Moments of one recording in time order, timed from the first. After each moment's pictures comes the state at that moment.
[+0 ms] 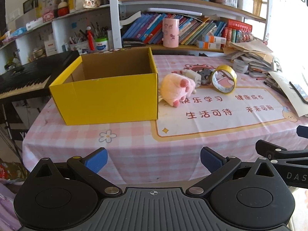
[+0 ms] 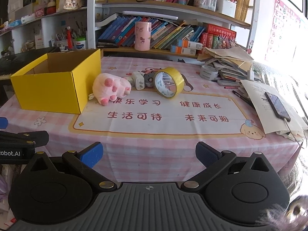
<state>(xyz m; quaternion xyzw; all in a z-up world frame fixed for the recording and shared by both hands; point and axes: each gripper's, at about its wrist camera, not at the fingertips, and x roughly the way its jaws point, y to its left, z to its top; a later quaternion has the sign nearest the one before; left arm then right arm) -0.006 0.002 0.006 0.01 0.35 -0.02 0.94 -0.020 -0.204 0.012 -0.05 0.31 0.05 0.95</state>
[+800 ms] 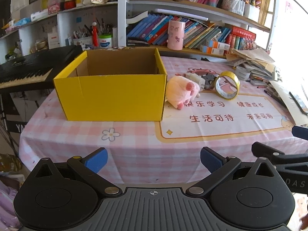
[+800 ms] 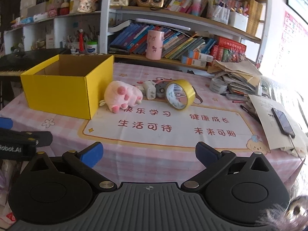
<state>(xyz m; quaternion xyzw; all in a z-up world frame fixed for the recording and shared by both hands) -0.002 0.021 0.005 -0.02 0.35 -0.03 0.94 -0.018 -0.186 0.018 -0.08 0.29 0.08 0.95</state>
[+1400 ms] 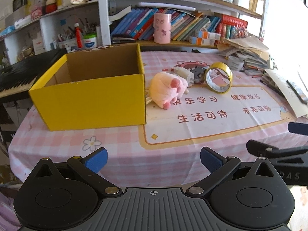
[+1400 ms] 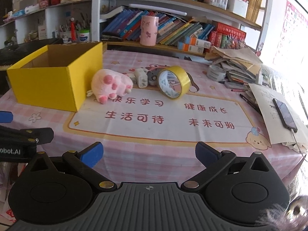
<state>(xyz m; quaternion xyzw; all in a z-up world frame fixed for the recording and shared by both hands) 0.031 -0.013 -0.003 0.02 0.37 -0.05 0.93 0.018 -0.208 0.006 -0.07 0.33 0.06 0.94</state>
